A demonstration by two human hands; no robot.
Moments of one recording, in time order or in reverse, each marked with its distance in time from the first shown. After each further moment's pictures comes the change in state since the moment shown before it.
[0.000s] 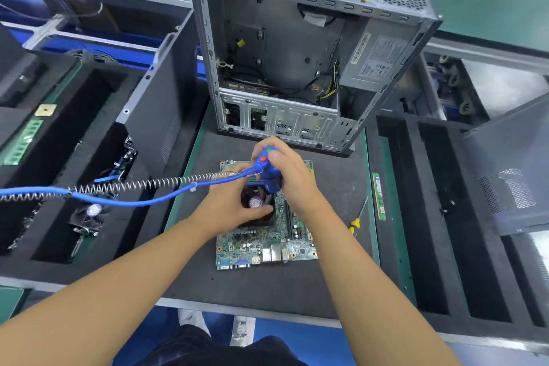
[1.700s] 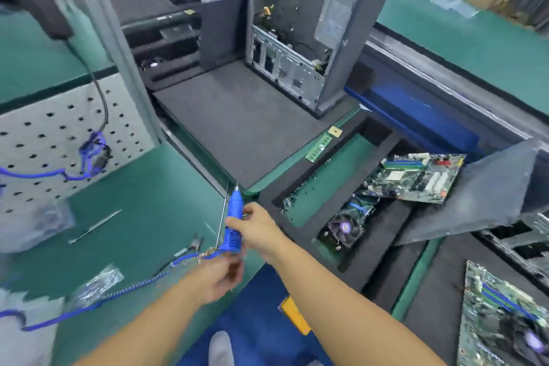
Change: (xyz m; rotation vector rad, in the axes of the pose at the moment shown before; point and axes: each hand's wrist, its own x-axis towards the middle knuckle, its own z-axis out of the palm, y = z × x) left_hand -0.418 -0.249 -0.223 -1.488 0.695 -1.279; right_hand 0.015 0.105 0.596 -0.357 -0.517 0.643
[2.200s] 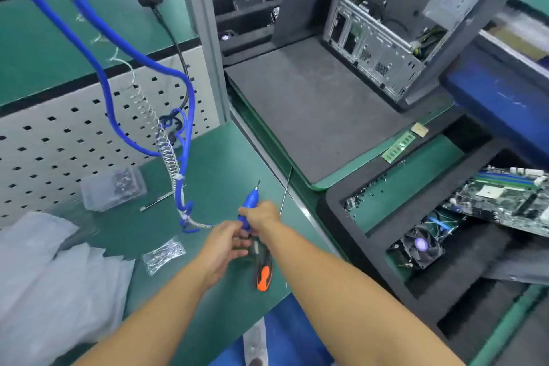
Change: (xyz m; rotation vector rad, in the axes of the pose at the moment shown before) left_hand -0.006 0.045 -0.099 0.066 0.192 0.245; right_hand 0.108 0.020 0.133 -0.258 0.023 0.265
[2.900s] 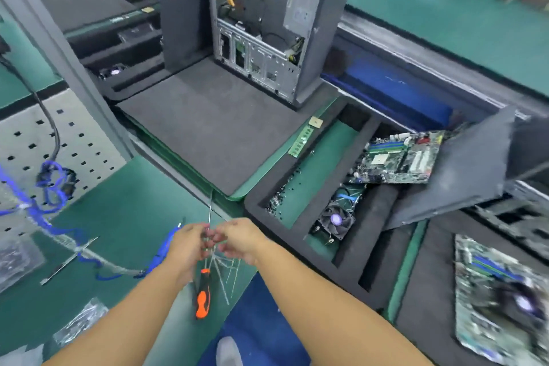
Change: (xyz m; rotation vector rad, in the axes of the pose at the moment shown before) left_hand 0.027 0.019 0.094 0.129 -0.030 0.096; right_hand -0.080 0.038 -0.133 0.412 -0.164 -0.090
